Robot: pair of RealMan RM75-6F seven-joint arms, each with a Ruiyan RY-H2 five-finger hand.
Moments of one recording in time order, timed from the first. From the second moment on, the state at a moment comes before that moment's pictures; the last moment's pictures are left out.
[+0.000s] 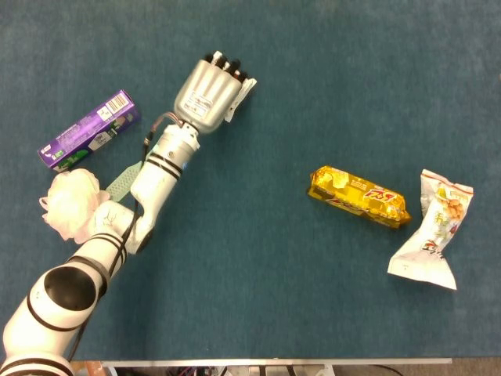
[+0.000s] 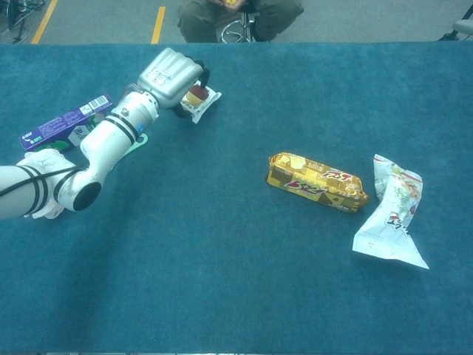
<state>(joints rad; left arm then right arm) -0.95 -2.13 -0.11 -0.37 1.43 1.03 0.08 0.50 -1.37 0.21 -0.98 -1.44 1.24 0.98</state>
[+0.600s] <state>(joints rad) -0.96 -2.06 -0.17 -0.31 1.37 0.91 0.18 0.49 -1.38 0.21 -0.97 -1.44 1.23 0.98</state>
